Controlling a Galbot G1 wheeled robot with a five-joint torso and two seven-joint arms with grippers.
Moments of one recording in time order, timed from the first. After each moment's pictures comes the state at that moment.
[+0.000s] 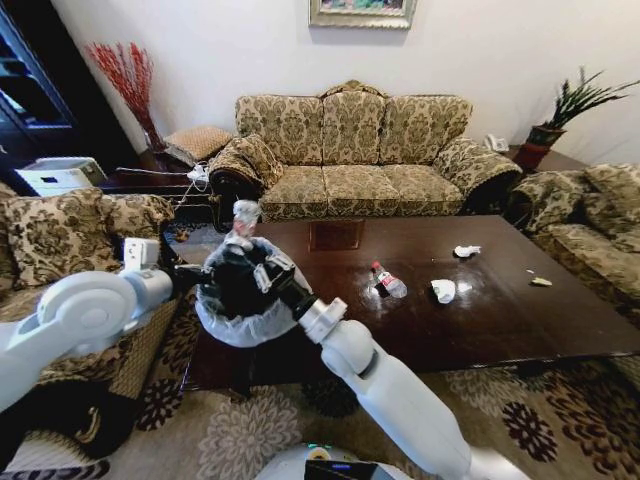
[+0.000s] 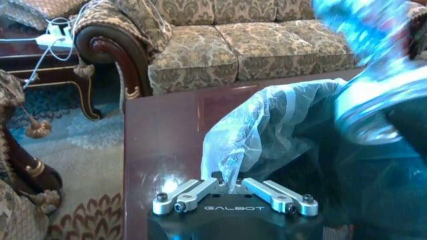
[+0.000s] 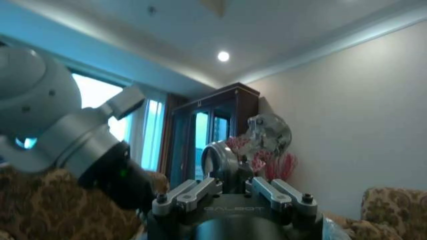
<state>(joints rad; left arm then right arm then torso) 1.57 -0.17 -1.02 -2.31 -1.74 0.56 -0.55 -0.79 1.33 -0.30 1.97 0.25 0.01 -0.04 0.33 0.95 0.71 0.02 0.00</state>
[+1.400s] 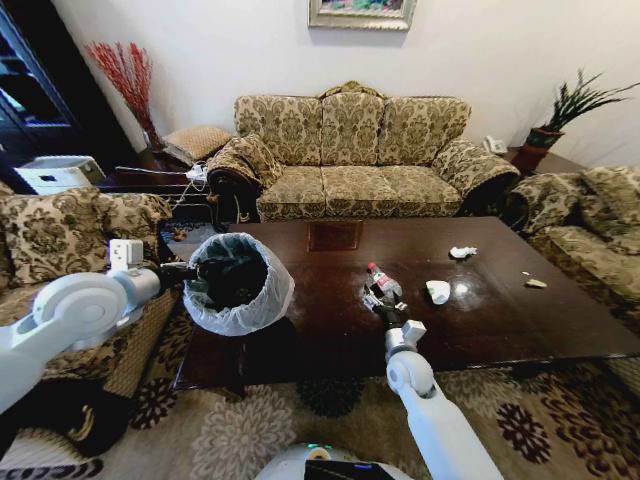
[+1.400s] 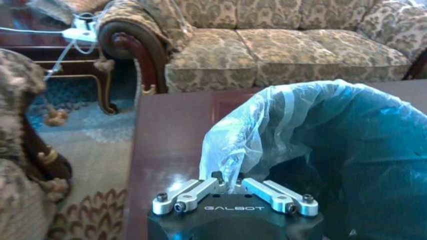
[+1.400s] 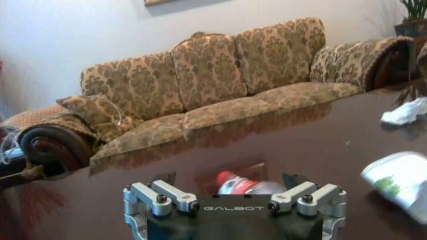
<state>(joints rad) 1.58 -0.26 -1.00 -2.22 -1.63 0.56 -0.50 -1.13 1.30 0.29 1.70 0.50 -0.02 0.27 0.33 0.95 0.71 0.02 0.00</state>
